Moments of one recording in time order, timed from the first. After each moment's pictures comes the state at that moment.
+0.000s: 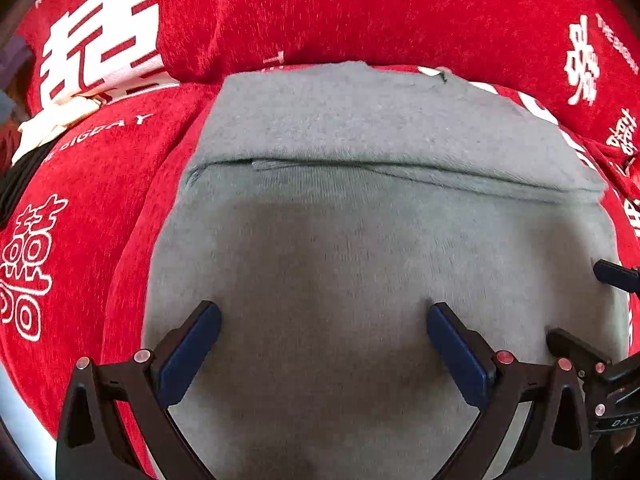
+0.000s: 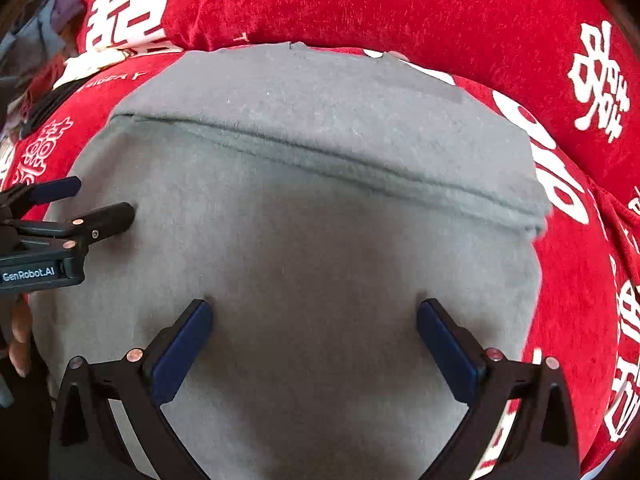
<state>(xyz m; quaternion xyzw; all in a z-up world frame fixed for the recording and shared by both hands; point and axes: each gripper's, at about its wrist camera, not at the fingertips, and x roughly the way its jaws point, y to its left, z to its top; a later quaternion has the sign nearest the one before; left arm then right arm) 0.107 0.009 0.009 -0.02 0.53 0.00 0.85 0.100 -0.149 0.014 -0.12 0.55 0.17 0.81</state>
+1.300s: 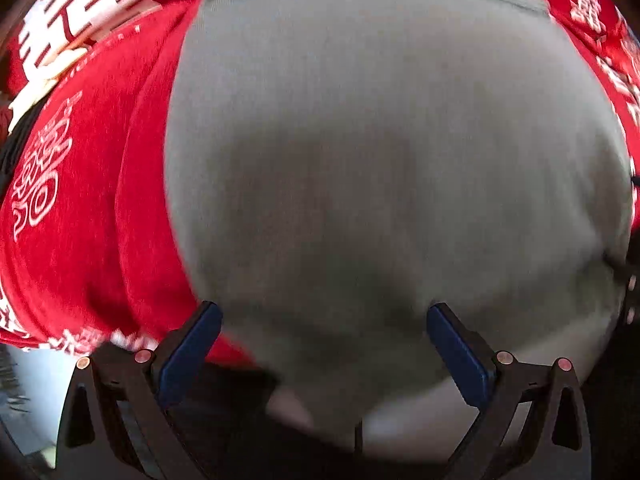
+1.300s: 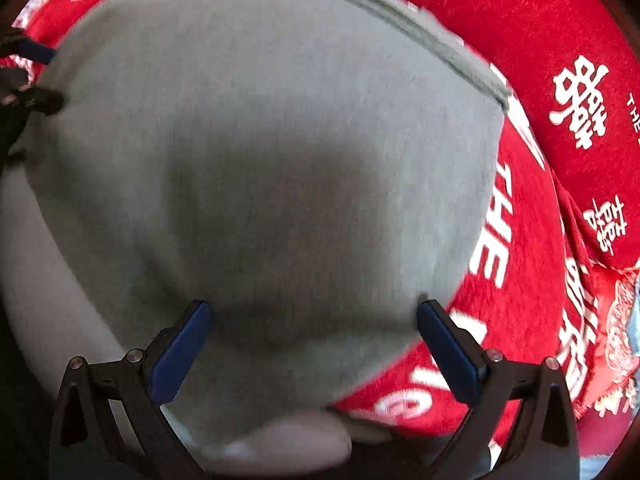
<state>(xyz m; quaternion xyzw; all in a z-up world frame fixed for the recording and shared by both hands) -0.027 0.030 -0.014 0.07 0.66 -0.05 0.75 -0.056 -0.183 -0.001 -0.31 0.58 0.15 0.74</state>
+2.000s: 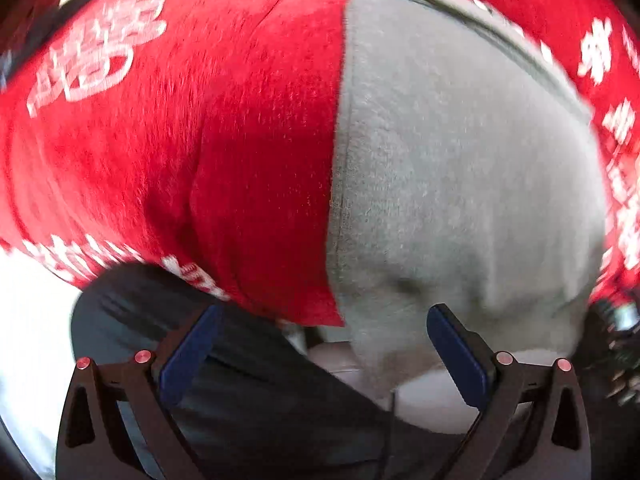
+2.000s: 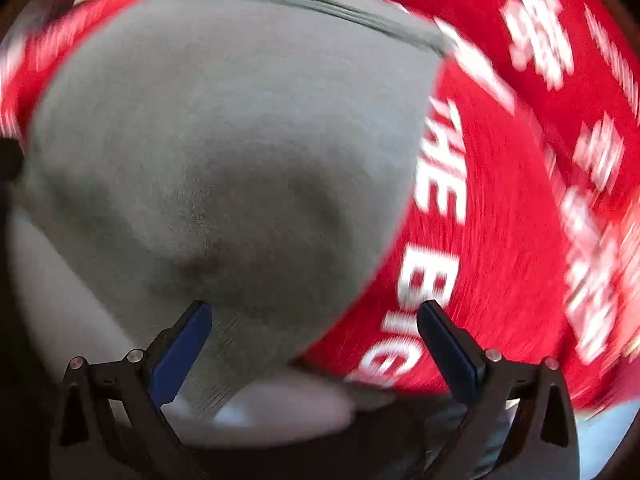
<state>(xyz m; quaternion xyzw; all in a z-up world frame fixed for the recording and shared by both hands) -0.033 0.125 -0.006 -0.13 0.67 -0.01 0.73 -0.036 -0.247 0.023 -0.14 0.61 0.13 0.77</state>
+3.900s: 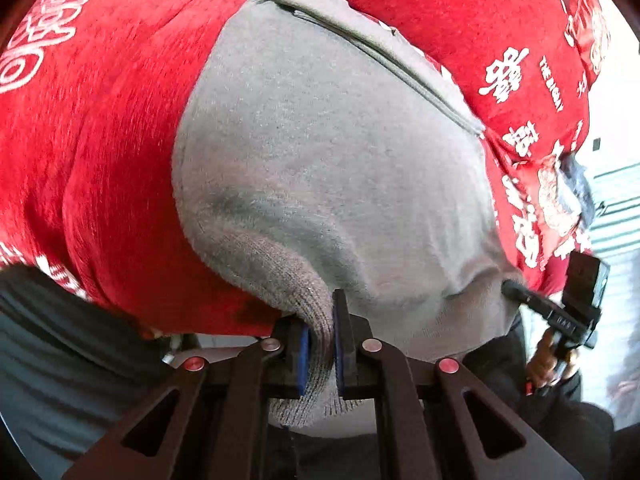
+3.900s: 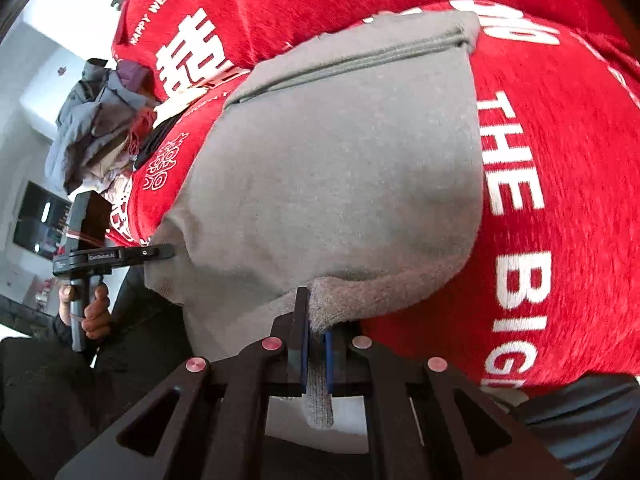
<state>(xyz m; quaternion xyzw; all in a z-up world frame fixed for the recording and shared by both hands) -0.080 0.135 0.007 -0.23 0.60 -0.16 0.75 -0.024 -0.286 0.056 0.11 0.57 0.29 0.76</state>
